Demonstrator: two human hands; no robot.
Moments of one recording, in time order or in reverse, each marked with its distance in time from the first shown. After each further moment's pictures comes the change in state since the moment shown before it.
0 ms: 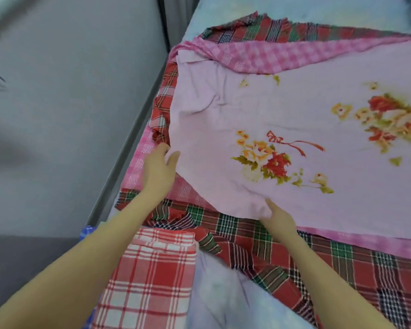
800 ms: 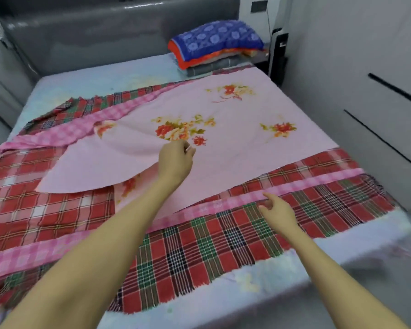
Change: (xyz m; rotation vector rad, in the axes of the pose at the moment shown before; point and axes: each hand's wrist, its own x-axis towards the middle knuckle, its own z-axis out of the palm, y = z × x) left_hand -0.348 0.489 0.343 0.181 -0.255 0.692; right_hand -0.300 0.493 -0.284 0.426 0.511 0.244
